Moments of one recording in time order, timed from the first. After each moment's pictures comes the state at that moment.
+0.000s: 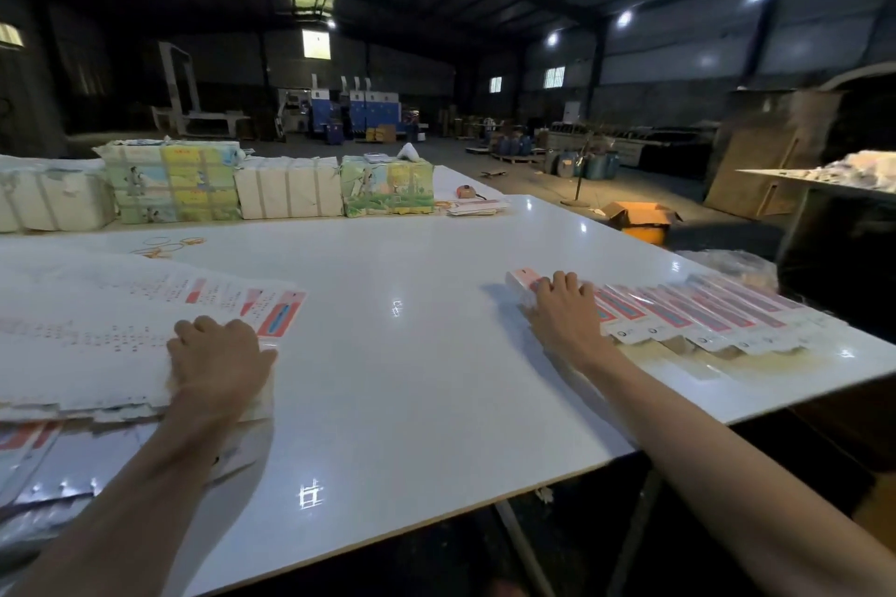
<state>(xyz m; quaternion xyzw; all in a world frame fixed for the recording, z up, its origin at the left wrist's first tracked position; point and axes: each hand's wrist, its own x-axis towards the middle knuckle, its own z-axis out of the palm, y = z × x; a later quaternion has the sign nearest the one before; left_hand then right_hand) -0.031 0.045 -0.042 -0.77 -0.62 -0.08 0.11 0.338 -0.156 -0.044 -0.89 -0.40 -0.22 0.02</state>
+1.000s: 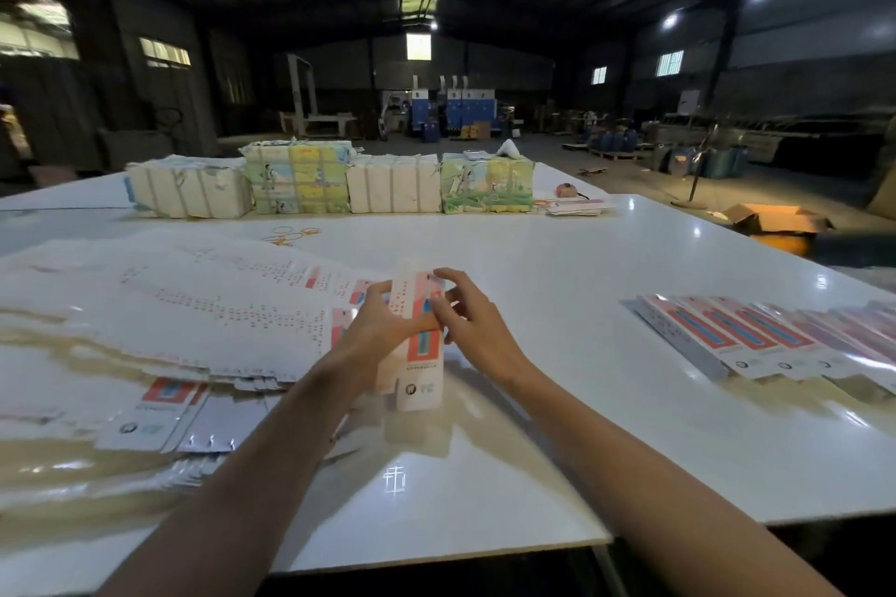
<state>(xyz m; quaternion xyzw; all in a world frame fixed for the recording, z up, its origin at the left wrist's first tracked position) 0.001 0.034 -0.031 -0.67 -0.43 -0.35 -0.50 0.146 -0.036 -0.045 -0.56 -0.59 0.19 0.54</state>
